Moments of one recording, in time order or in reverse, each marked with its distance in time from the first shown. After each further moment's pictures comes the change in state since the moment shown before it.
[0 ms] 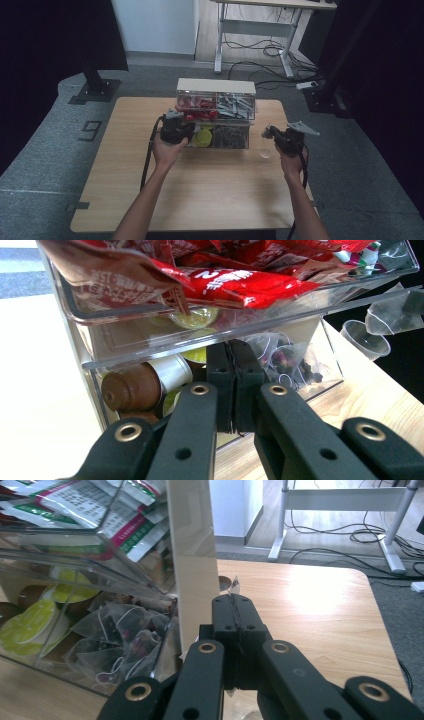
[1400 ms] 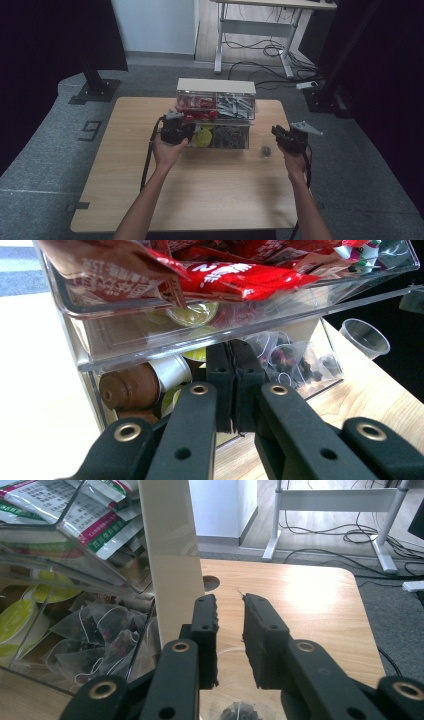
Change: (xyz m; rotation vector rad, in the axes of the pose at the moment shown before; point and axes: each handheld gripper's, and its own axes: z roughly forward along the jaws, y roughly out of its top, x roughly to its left) left arm -0.001 -0.002 0.001 0.003 -0.001 -0.002; right arm -0.014 -0.003 0.002 -0.006 -0.014 0.002
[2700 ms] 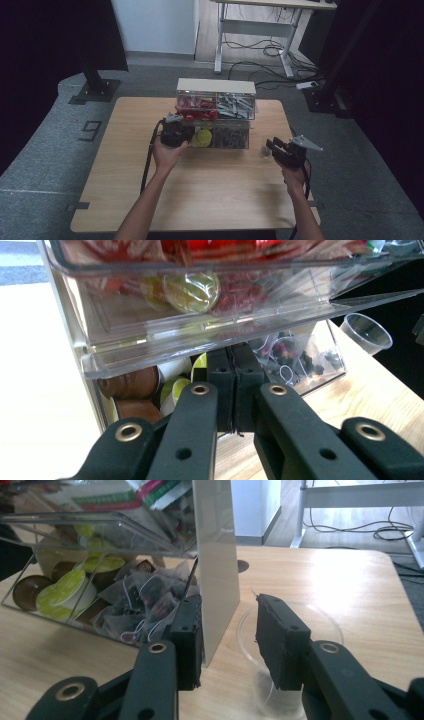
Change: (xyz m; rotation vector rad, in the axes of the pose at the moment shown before) left arm 0.002 -0.011 0.002 0.002 -0.005 -0.010; right arm 0.013 -0.035 -0.022 -0.014 0.092 0.016
